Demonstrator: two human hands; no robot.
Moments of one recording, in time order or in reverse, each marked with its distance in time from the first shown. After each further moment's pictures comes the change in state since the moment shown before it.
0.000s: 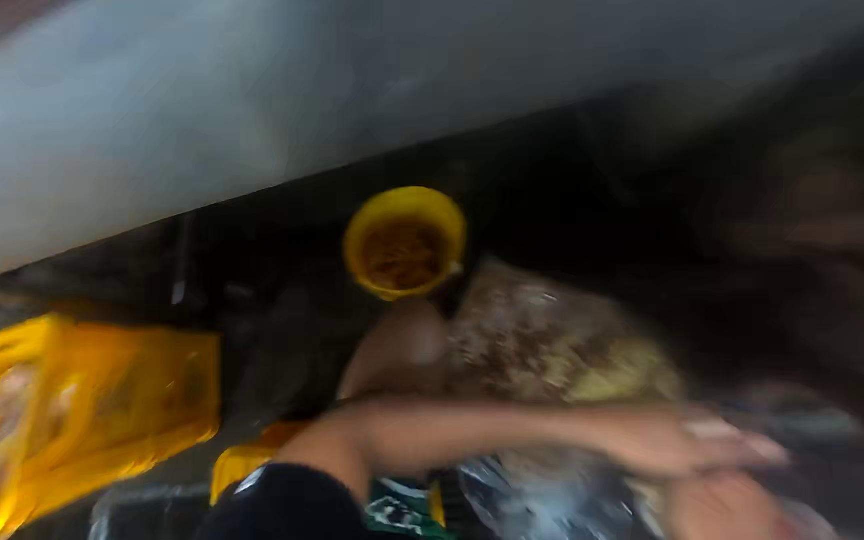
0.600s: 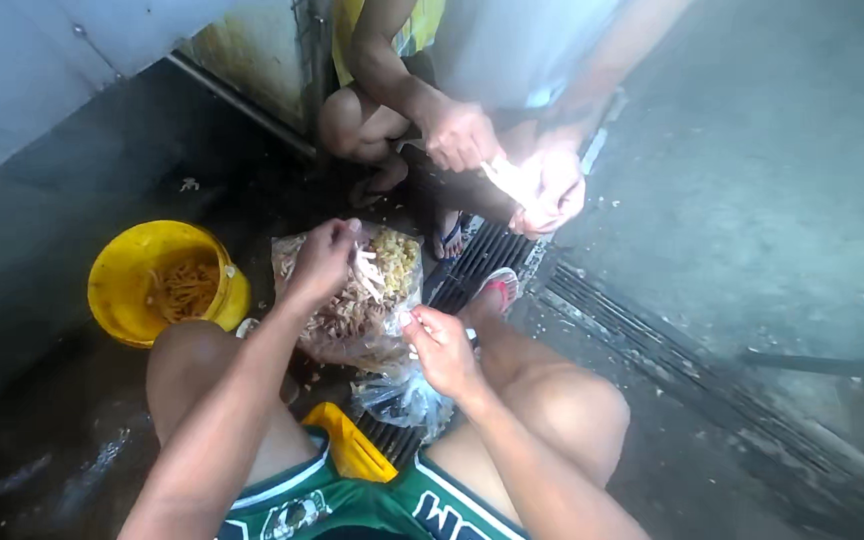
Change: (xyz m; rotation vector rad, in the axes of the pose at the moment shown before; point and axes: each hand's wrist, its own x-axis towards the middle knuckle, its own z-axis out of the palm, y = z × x) left_hand 0.021 0.011 -0.040 0.198 0.334 -0.052; right_hand -0.032 -0.020 0.002 0.258 0.158 -0.066
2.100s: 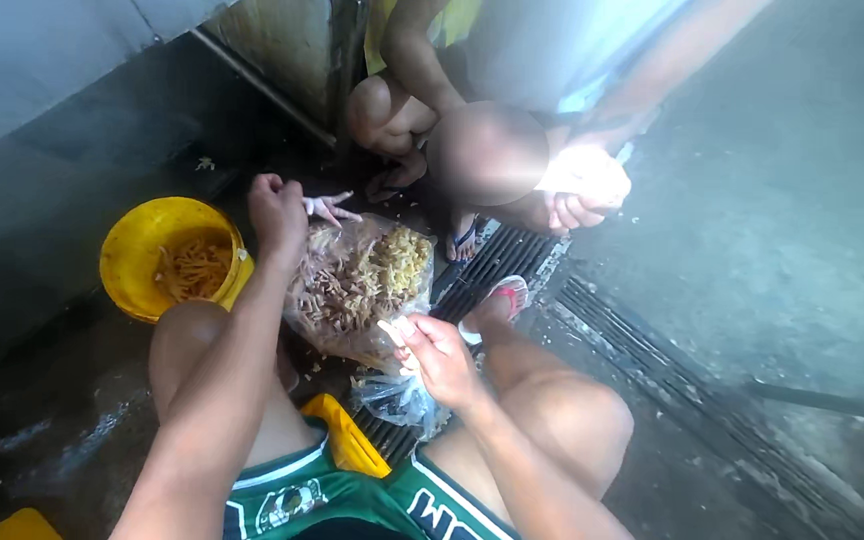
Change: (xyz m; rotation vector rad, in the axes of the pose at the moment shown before) left_hand 0.042 -0.023 -0.053 -0.121 0.616 -0.094; right_hand -0.006 -0.008 0.019 0.350 -0.224 -0.023
